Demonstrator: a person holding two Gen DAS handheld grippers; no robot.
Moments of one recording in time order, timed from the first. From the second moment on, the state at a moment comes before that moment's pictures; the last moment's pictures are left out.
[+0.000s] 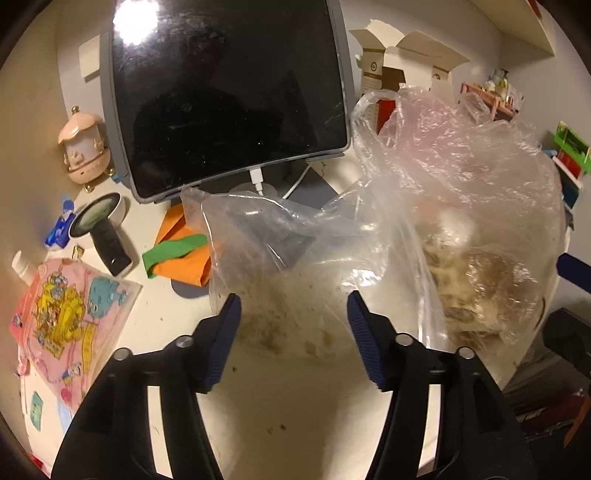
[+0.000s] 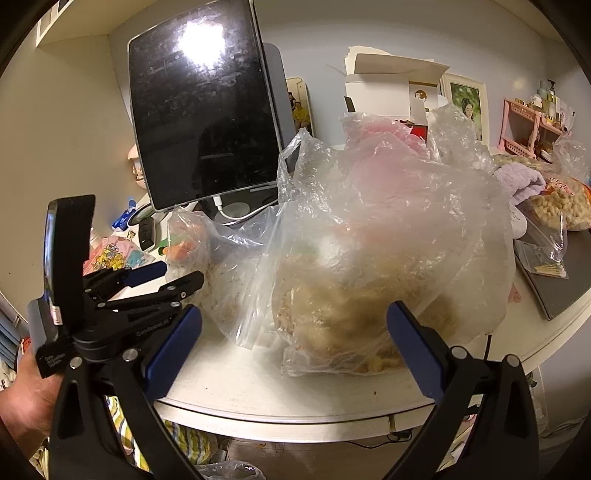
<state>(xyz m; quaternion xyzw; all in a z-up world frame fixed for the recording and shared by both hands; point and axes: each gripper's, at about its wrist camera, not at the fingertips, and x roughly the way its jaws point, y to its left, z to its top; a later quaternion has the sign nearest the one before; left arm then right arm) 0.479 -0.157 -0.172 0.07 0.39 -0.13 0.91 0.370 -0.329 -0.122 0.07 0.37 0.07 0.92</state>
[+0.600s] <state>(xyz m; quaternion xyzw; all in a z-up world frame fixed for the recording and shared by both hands) 0.509 -0.124 -0.172 0.06 0.38 -0.07 0.92 0.404 -0.317 -0.121 0.06 0.36 0.08 0.93</state>
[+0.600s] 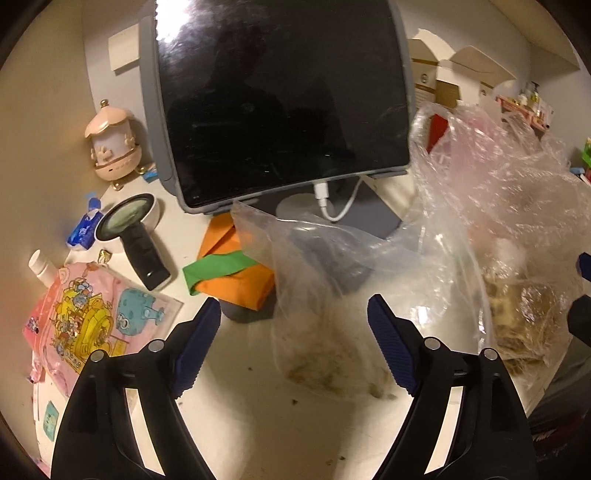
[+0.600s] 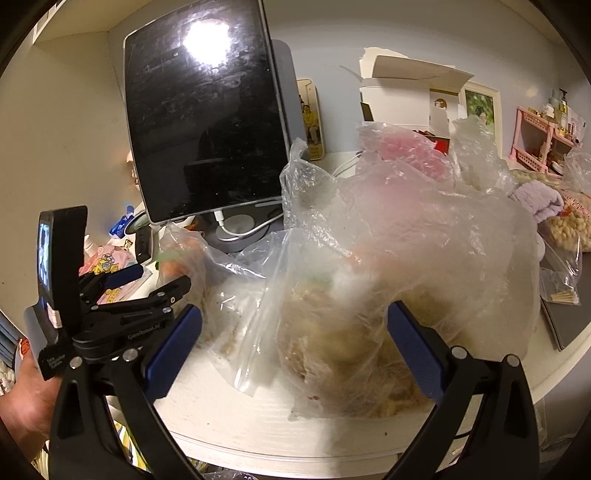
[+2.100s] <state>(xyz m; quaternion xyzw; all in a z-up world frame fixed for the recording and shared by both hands) 0.437 -0.102 -0.142 0.03 0.36 -0.12 0.93 0.351 -0.261 -0.088 0.02 0.33 0.11 0.94</state>
